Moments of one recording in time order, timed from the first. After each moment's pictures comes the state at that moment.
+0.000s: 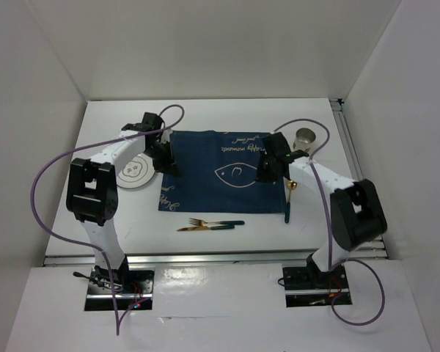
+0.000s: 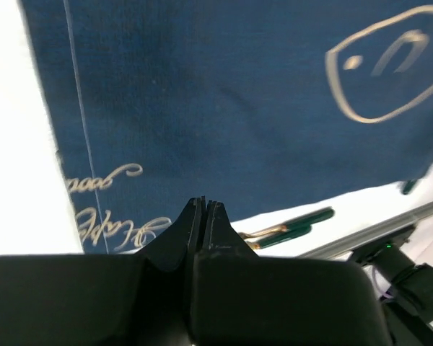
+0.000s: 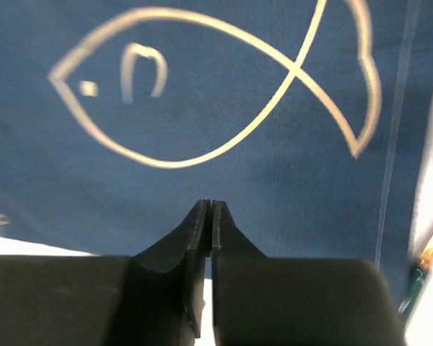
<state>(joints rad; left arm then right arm) -0.17 1.85 1.45 -0.82 0.36 -0.43 0.38 1.50 0.99 -0.40 0.01 0.60</state>
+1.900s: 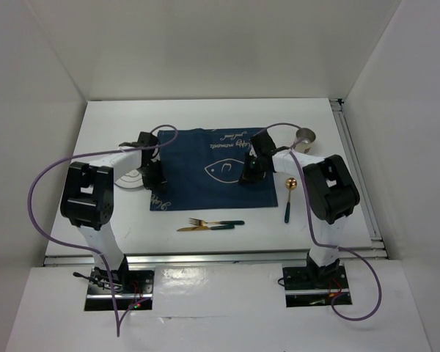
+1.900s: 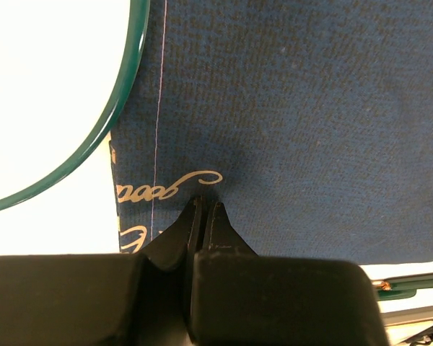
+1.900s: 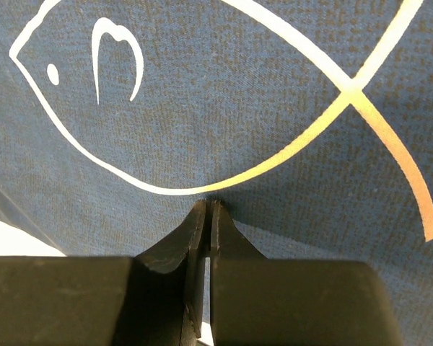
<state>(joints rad) -0.15 1.83 1.17 -0.68 0.13 -0.43 0.39 1.90 1.15 -0.30 -0.24 0.54</state>
